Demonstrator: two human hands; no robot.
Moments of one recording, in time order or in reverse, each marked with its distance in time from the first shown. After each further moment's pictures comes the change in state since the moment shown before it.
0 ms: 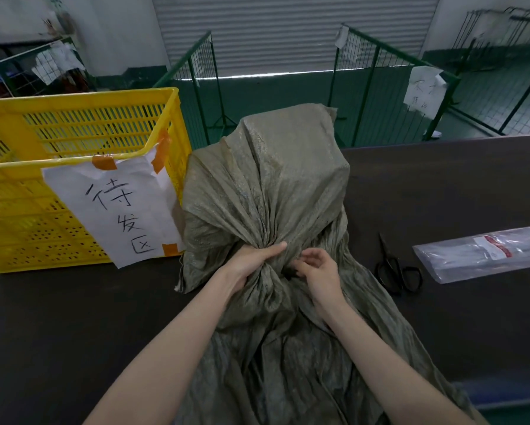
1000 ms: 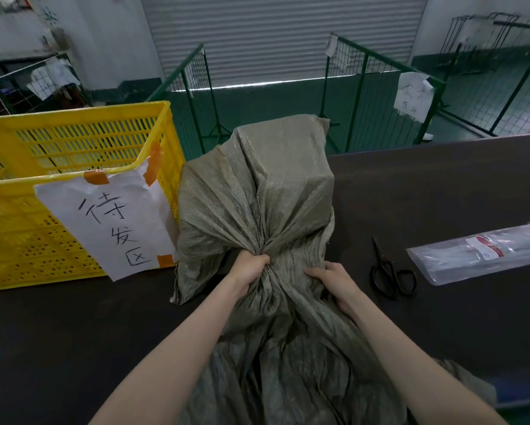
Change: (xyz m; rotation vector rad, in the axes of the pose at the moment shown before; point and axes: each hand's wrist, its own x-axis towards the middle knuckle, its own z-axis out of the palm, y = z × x) left_hand -0.003 0.009 0.020 0.162 0.153 -0.007; right_hand 0.035 -0.003 -0.051 -0.159 -0.188 0.270
